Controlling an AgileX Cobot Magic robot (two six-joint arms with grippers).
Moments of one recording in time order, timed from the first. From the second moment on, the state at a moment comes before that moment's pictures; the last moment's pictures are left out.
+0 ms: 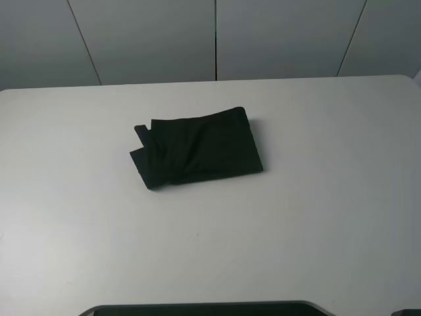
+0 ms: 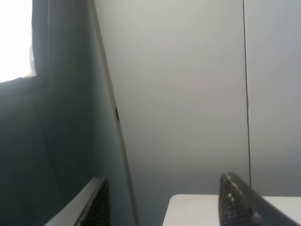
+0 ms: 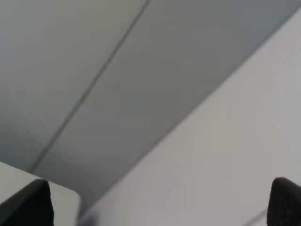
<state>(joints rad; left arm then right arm) -0.29 0.02 -1.16 0.58 1.22 -0.10 0.42 0.30 -1.29 -0.70 1.22 -0.34</state>
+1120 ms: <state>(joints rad) 0.07 0.00 -0.87 0.25 1.23 -0.02 -0.12 0.00 -0.88 -0.07 1.22 -0.18</state>
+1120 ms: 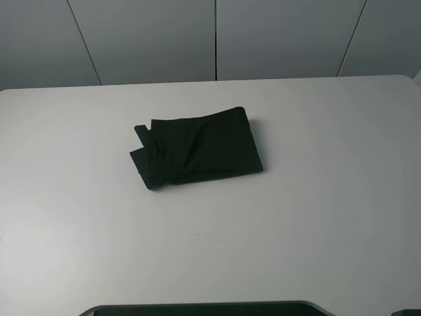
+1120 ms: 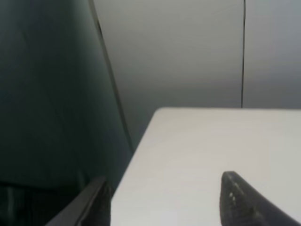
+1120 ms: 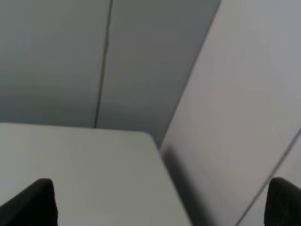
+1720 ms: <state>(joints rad) -0.01 0.00 -0.56 0.14 1.20 -0.10 -0.12 0.00 -0.52 0.09 1.11 -0.18</state>
